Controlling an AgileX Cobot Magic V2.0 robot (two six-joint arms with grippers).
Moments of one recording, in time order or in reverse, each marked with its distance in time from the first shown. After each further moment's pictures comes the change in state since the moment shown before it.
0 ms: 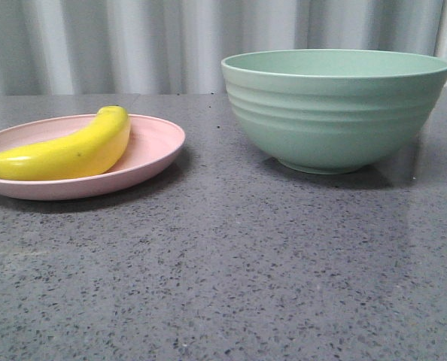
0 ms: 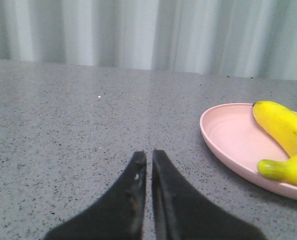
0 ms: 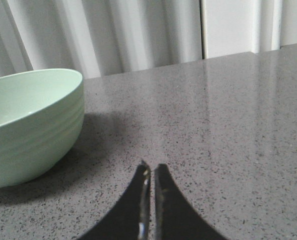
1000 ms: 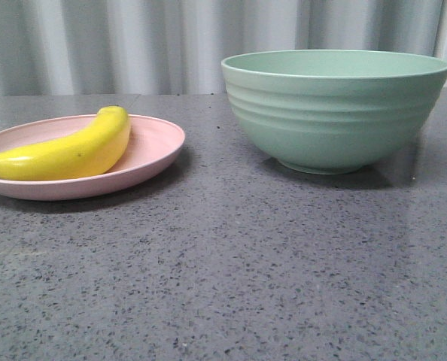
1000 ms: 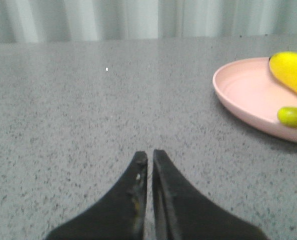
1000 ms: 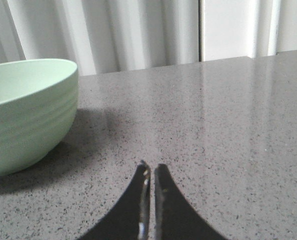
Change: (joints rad) left arm 0.000 -0.051 0.049 0.106 0.072 0.003; right arm 0.000 -0.059 0.100 -0.048 -0.090 -0.002
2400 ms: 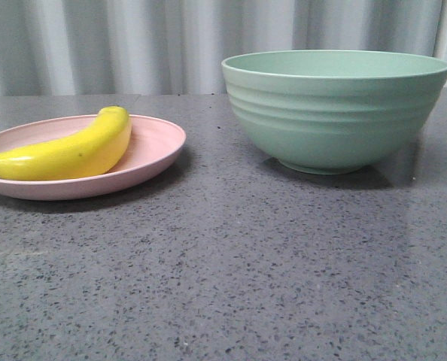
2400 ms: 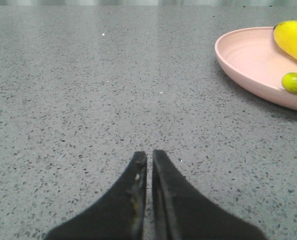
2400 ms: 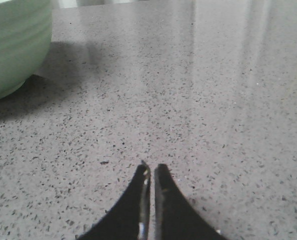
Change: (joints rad) left arm 0.000 0.000 0.000 -0.033 0.118 0.000; right arm 0.000 0.000 0.000 -0.036 0.216 0.000
